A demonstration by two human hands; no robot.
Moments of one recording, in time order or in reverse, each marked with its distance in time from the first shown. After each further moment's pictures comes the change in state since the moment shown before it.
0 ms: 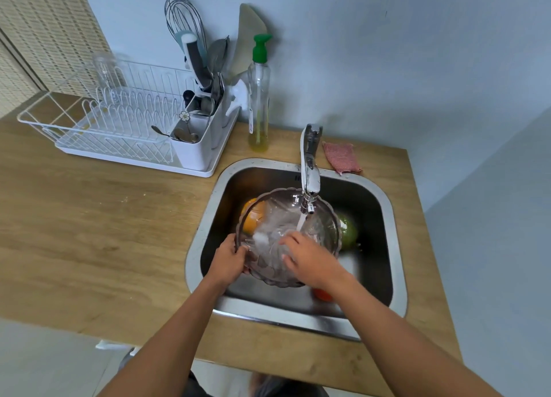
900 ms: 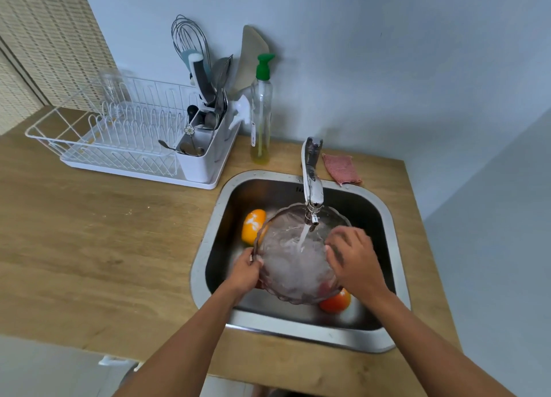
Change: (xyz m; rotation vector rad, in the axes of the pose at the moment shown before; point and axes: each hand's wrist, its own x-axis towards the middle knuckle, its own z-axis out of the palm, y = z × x) left_hand 0.004 0.006 0.021 -0.215 -0.137 -0.172; right_hand -0.043 0.032 -0.029 -0.112 0.562 0.159
